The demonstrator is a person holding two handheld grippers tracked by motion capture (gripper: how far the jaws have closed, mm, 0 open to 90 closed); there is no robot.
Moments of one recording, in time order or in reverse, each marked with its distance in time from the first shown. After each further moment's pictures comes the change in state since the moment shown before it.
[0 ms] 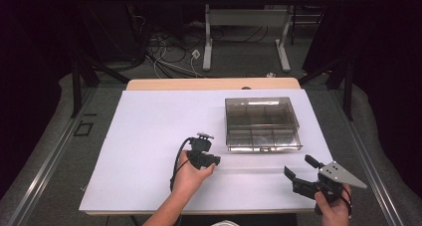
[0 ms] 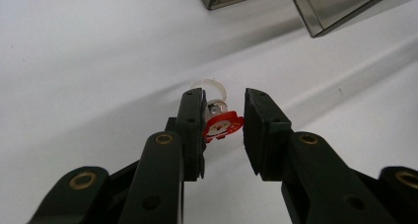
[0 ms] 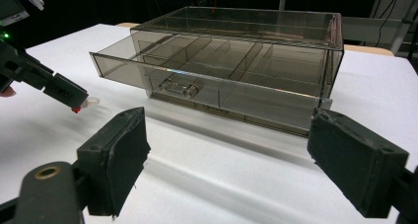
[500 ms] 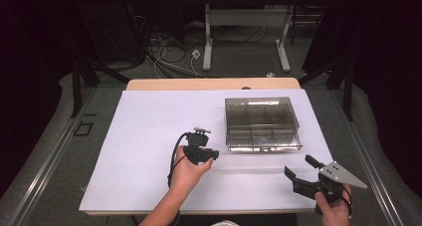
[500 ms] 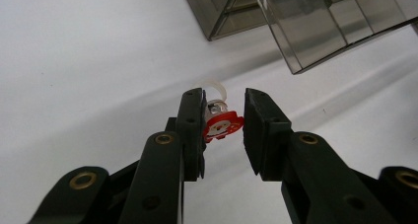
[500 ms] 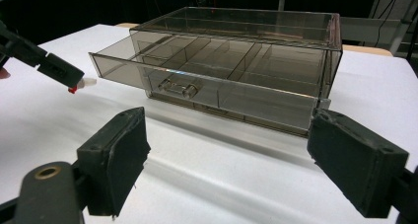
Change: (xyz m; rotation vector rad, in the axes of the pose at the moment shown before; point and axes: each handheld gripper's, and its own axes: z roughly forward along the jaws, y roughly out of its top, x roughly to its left) left arm 0.002 0.010 -0.018 -0.062 -0.012 -0.015; right arm 0.000 0.000 -0.001 -0.001 -0.004 -0.002
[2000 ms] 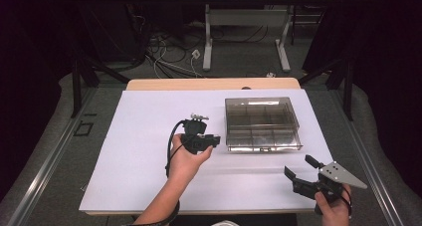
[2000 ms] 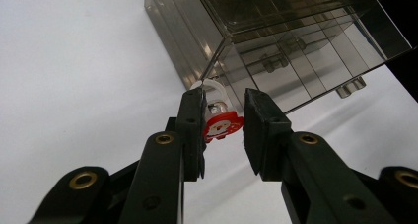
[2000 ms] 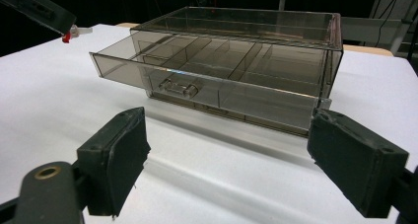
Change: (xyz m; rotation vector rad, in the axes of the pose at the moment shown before) left arm -0.010 0.027 -0.036 -0.116 -0.028 0.023; right arm 0.000 0.000 0.000 0.004 0.002 -0.007
